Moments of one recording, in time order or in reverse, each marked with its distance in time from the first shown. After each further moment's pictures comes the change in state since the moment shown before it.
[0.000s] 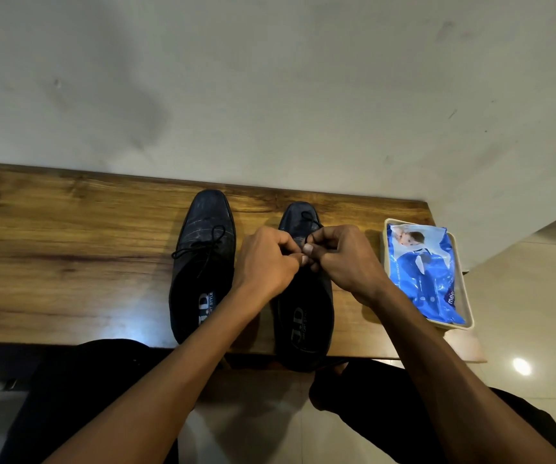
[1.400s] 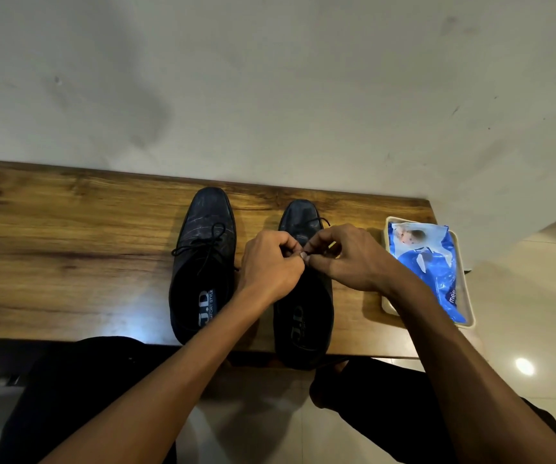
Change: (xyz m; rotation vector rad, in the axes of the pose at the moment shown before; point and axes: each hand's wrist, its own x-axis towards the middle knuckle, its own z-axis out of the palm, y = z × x) left_hand -0.006 0.002 0.007 -0.106 0.002 -0.038; right_hand 0.002 -0.008 -0.023 -0.473 -0.201 -0.225
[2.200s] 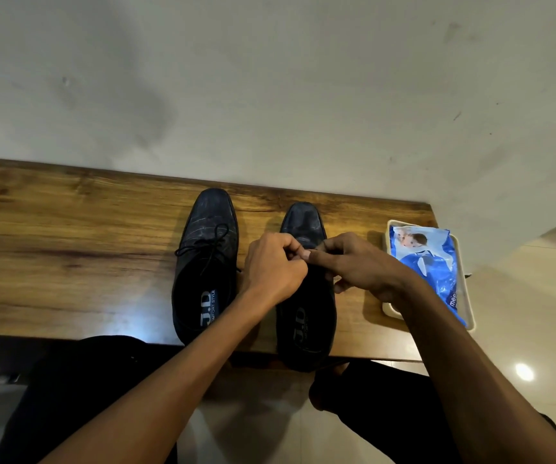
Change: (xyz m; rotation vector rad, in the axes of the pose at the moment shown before) left_hand 0.001 -0.002 0.002 0.048 0.018 0.013; right_hand -0.004 -0.004 -0.002 0.448 -0.209 0.298
